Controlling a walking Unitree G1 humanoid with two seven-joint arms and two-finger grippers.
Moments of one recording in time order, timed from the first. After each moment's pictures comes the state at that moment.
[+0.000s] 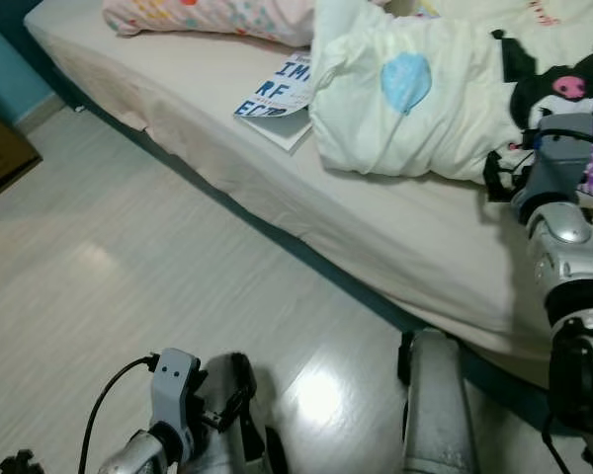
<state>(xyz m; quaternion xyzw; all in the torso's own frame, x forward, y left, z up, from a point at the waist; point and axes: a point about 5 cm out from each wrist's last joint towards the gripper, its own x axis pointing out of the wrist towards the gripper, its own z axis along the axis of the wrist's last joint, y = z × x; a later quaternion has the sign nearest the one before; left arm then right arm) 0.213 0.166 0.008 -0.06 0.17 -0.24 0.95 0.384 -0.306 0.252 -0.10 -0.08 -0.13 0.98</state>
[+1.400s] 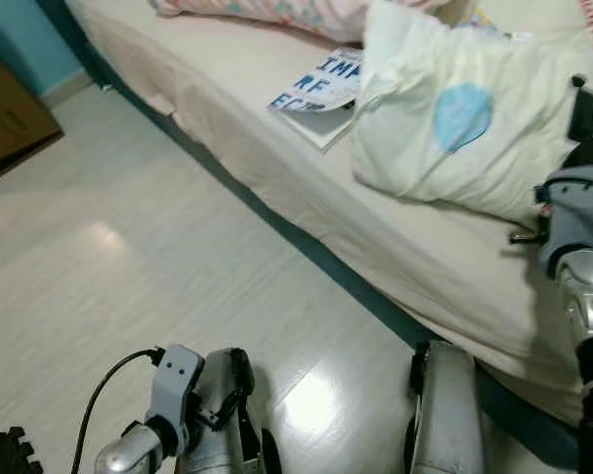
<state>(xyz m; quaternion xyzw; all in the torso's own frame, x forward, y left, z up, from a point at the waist) 0.227 0.168 -0.005 0.02 0.21 -0.24 0.95 0.332 -0.315 0.165 -0.13 0.12 -0.17 0.97</state>
